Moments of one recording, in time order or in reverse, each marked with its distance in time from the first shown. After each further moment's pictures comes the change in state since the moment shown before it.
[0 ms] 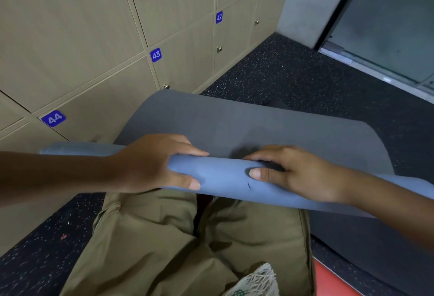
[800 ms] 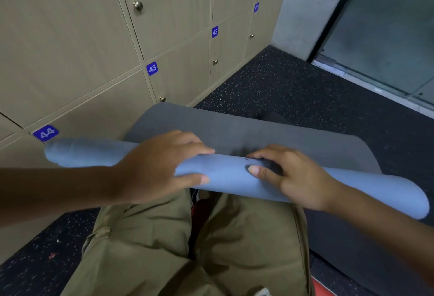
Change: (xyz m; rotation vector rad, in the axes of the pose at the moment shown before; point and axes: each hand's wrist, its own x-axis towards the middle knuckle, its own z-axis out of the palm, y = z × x) left_hand 0.025 0.002 -0.002 0.220 0.236 0.247; right_hand 0.012 0.013 -0.004 -0.060 0.254 0.060
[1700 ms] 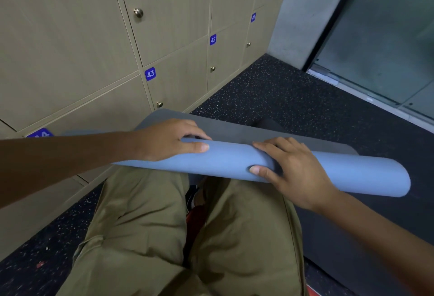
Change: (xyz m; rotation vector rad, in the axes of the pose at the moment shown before) left_hand 0.065 -0.047 -0.006 -0.242 -0.235 -0.143; right_hand 0.008 0.023 0.004 -0.353 0.257 -0.049
